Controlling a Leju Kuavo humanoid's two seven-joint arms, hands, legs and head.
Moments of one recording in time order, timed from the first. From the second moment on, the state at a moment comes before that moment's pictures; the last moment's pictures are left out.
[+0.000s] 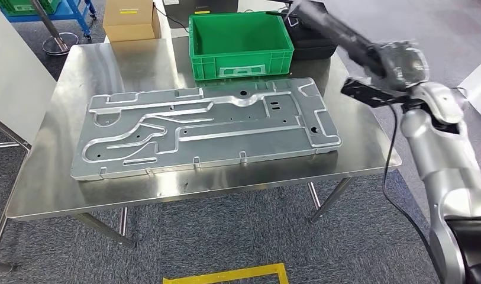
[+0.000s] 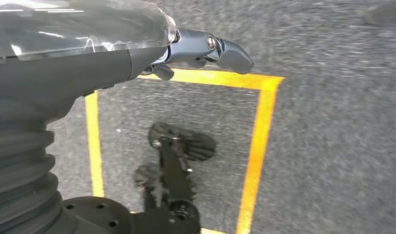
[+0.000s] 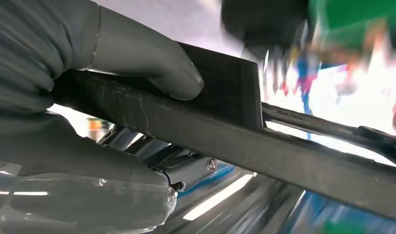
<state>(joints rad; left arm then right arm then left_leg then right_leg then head) -0.09 -0.01 1.31 -0.24 -0.89 -0.16 -0.38 -1.03 -0.32 0.30 -0.70 1.06 -0.18 -0.44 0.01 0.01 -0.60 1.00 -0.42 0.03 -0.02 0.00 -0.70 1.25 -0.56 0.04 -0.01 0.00</state>
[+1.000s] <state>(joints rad) -0.09 0.00 1.29 -0.23 -0.93 -0.13 -0.42 -1.02 0.03 0.77 -0.34 1.16 -0.26 -0.44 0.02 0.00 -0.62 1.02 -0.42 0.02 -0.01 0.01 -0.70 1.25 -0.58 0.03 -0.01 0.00</state>
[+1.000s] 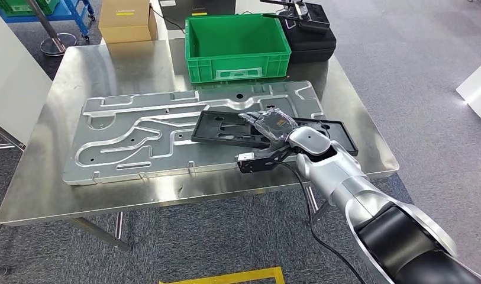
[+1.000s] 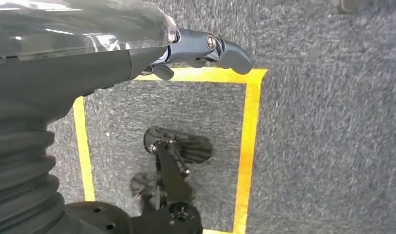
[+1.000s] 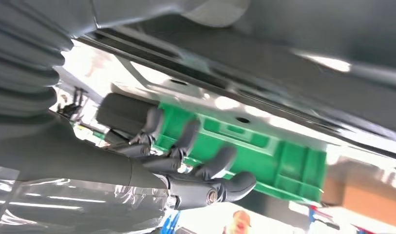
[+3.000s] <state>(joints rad) -0.04 -0.05 1.35 -0.23 -0.95 -0.19 -0.45 -0.02 0.10 -1.29 -0.31 1.38 0.01 -0.06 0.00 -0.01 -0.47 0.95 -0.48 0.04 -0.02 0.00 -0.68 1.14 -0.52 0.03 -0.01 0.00</state>
